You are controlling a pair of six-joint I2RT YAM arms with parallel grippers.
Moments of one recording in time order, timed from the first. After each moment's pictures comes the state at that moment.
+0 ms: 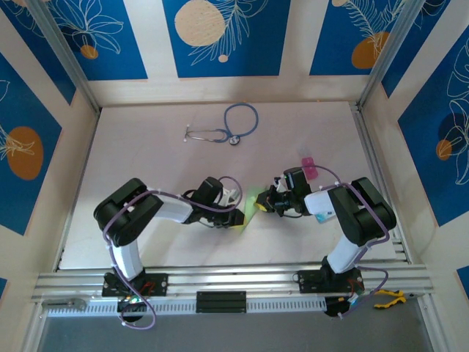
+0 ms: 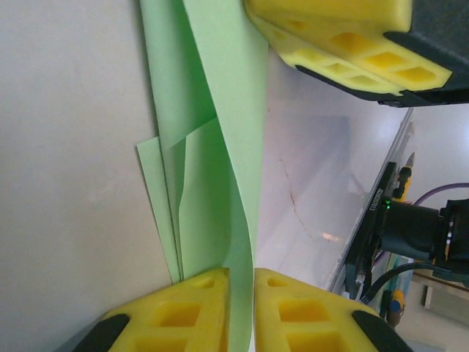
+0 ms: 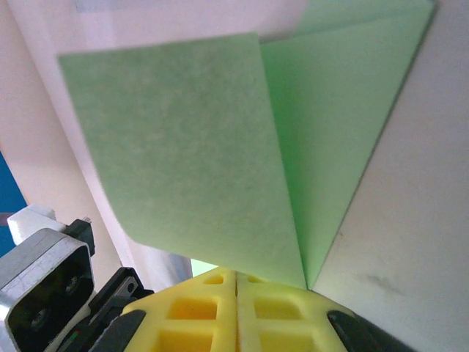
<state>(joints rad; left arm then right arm) -0.77 1.82 0.72 0.25 0.71 -0.81 0.36 1.67 0.52 0.27 -0.69 1.03</state>
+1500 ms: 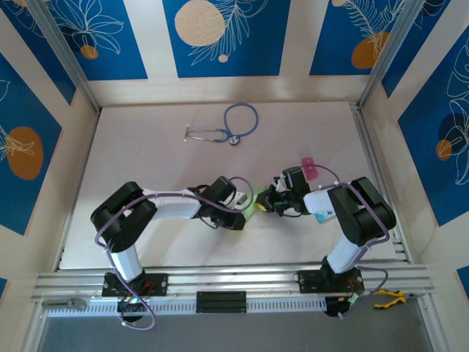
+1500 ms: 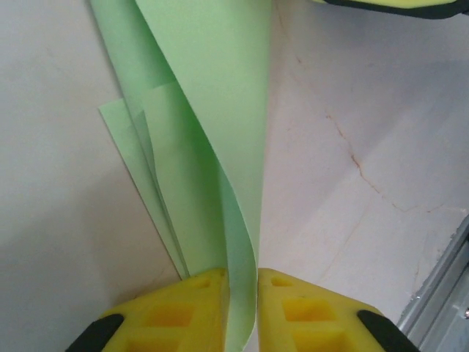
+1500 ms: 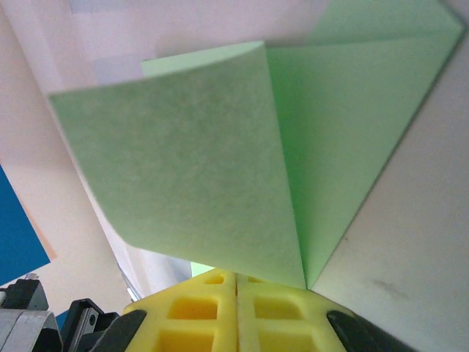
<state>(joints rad) -0.86 1.77 0.89 -0.21 0.46 -0.50 0.37 1.67 0.54 0.24 -0.68 1.03</state>
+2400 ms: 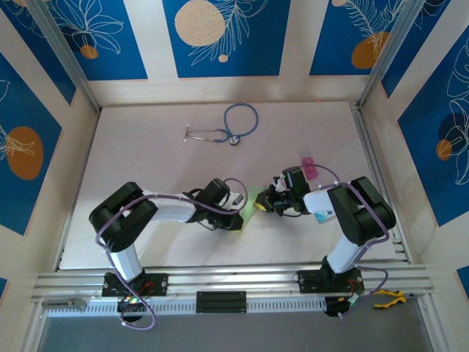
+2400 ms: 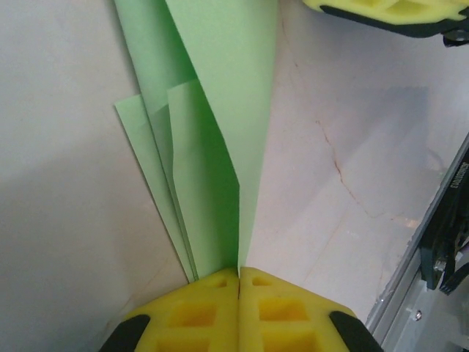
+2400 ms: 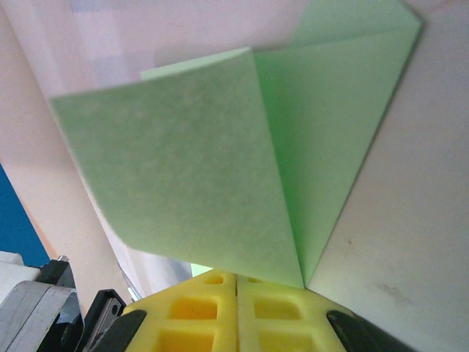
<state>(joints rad) -0.83 1.76 0.78 0.01 0.56 -0.63 0.37 1.68 0.54 0.24 -0.68 1.03</state>
